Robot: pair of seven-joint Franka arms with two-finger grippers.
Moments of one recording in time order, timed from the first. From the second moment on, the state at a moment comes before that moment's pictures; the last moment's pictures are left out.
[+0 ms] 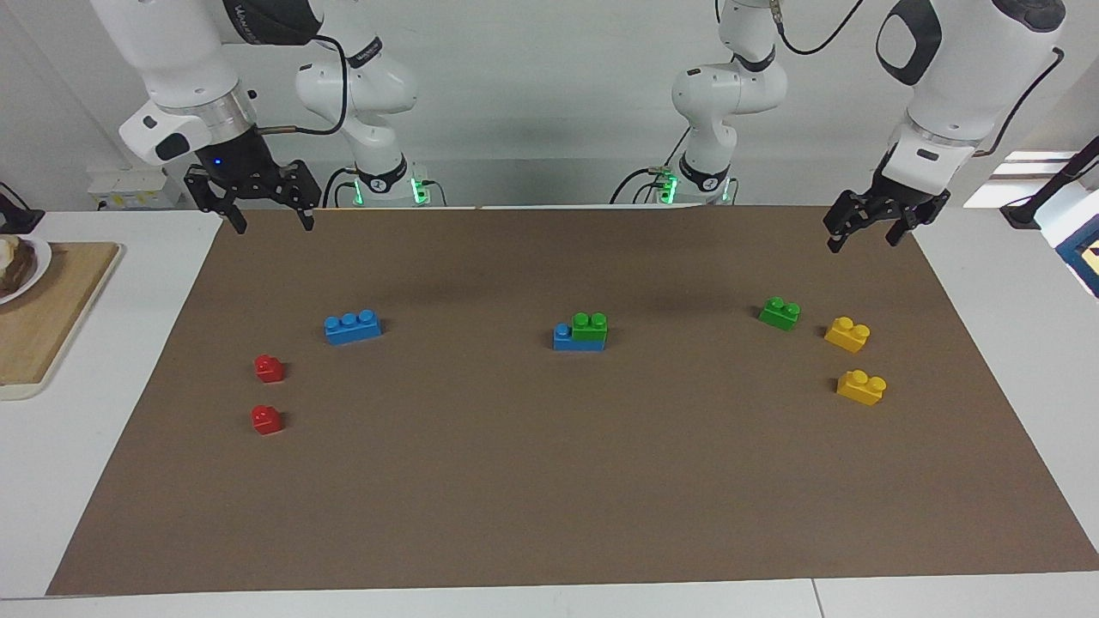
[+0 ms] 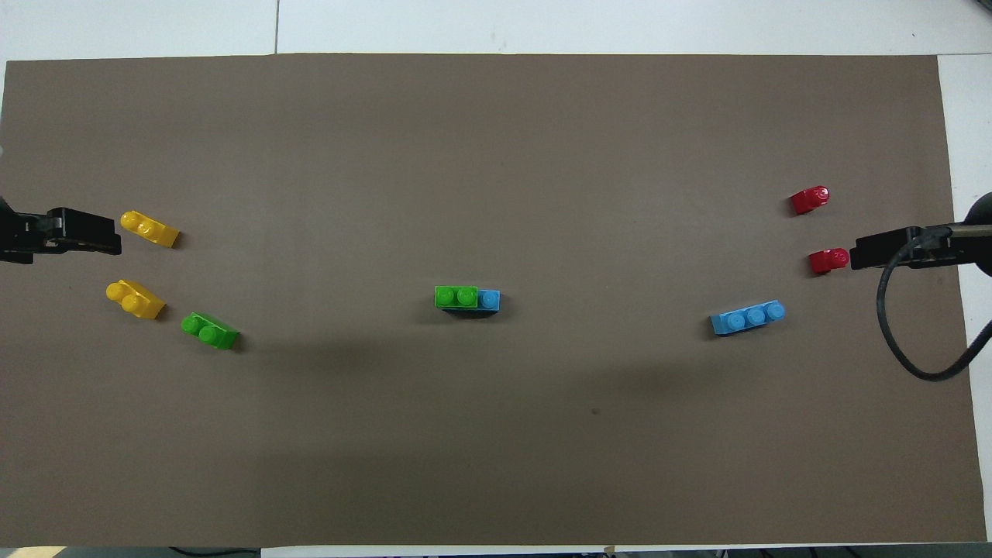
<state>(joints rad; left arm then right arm) 0.04 -0.06 -0.06 -1.73 0.02 1.70 -0.04 0.00 -0.12 0.00 -1.74 0.01 1.64 -0.01</state>
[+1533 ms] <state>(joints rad) 0.04 0.00 -0.07 -1.61 0.00 1.62 -0.04 -0.01 -0.12 0.00 -1.74 -0.02 1.60 -0.01</state>
